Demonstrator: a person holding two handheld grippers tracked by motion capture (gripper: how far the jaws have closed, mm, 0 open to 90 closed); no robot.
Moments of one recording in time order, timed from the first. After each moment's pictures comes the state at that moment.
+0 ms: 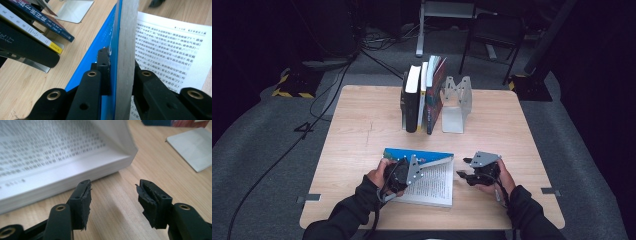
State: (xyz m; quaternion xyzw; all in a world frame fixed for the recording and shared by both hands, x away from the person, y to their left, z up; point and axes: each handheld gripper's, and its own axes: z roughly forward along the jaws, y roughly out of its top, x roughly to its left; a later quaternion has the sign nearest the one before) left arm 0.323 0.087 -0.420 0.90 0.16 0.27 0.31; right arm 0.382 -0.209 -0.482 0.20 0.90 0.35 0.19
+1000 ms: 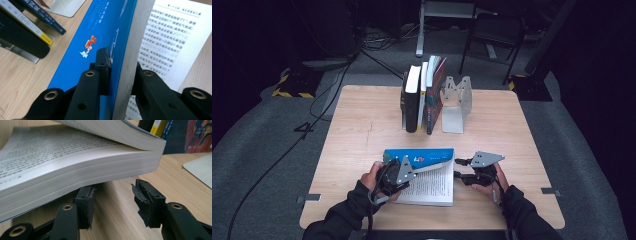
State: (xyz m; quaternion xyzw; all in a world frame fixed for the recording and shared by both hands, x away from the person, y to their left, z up) left arm 0.311 0.103 -0.412 0.90 0.19 0.21 0.32; right arm 0.378 -0.204 -0.478 0.19 0.85 0.47 0.14
